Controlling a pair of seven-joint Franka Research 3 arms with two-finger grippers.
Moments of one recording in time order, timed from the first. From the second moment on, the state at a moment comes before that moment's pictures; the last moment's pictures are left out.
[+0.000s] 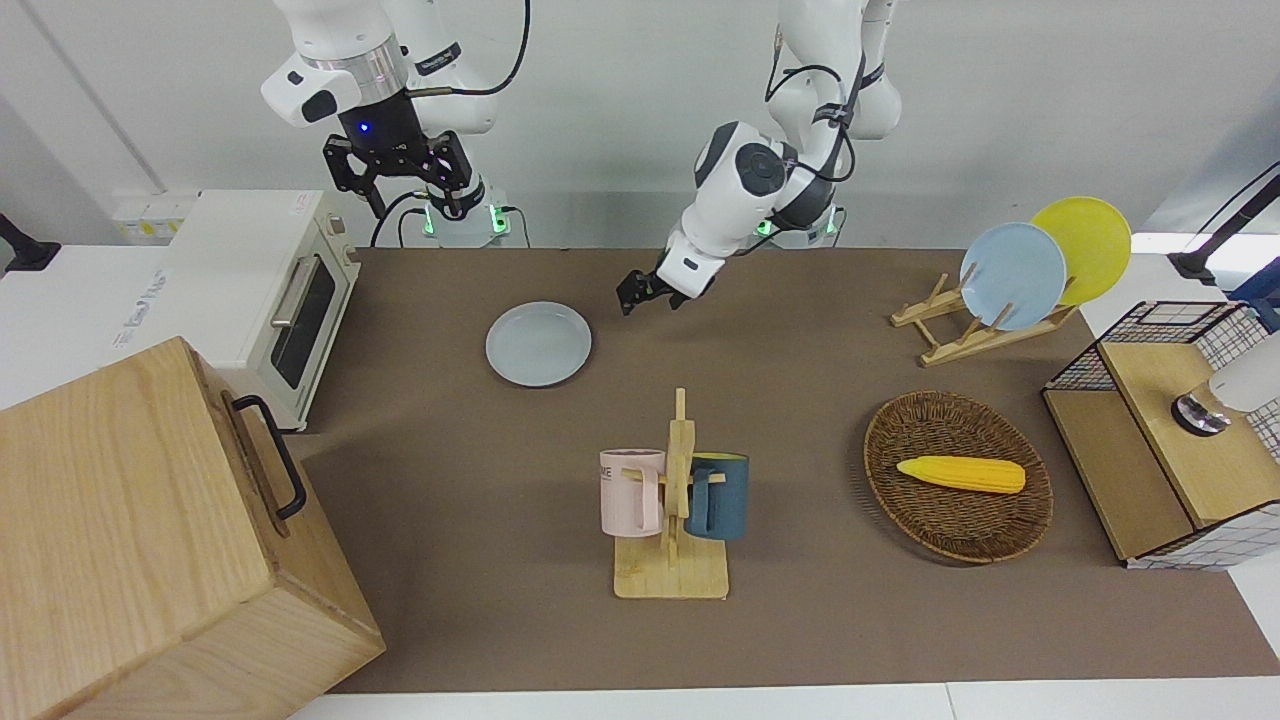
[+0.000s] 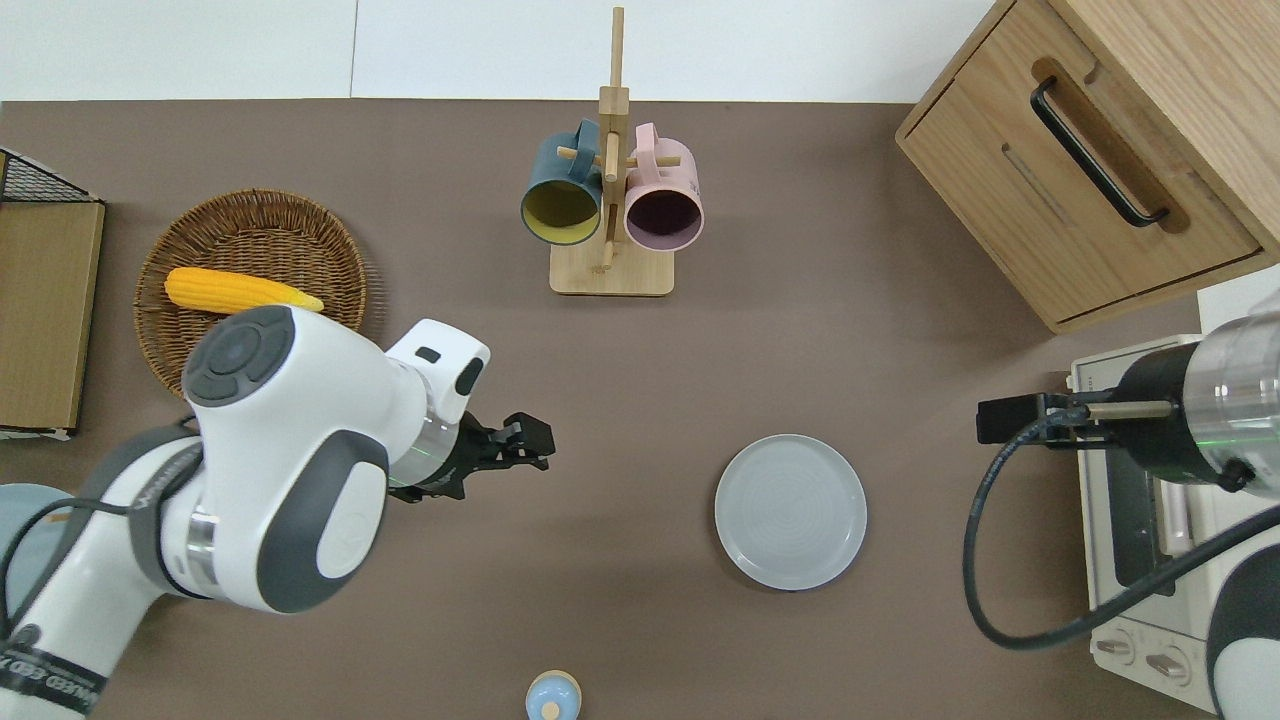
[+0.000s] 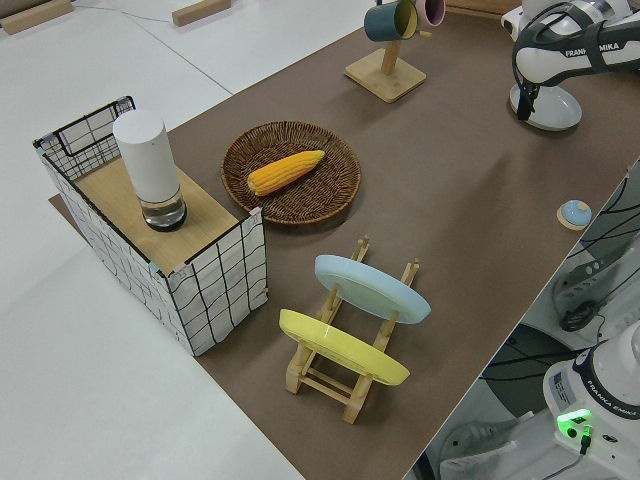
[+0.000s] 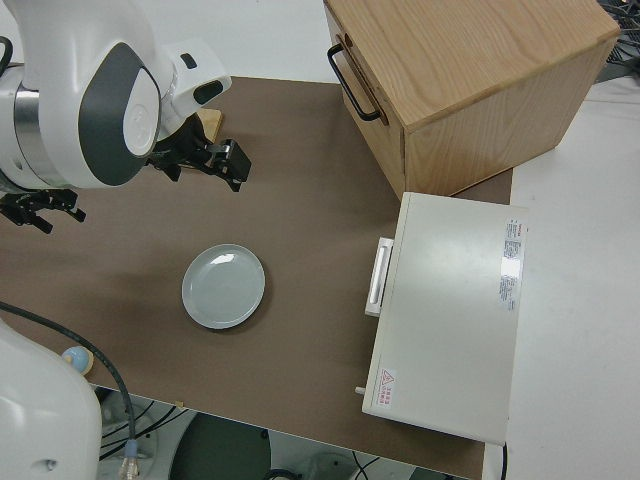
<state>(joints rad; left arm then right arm) -0.27 0.02 -0.09 -2.01 -0.35 1.90 -0.48 -0.27 -0.13 0.39 -1.63 0.10 1.51 0.18</state>
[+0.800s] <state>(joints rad) -0.09 -0.01 -0.01 -1.66 -0.02 1.53 -0.19 -0.27 -0.14 0.39 -1.63 0.10 1.51 0.18</state>
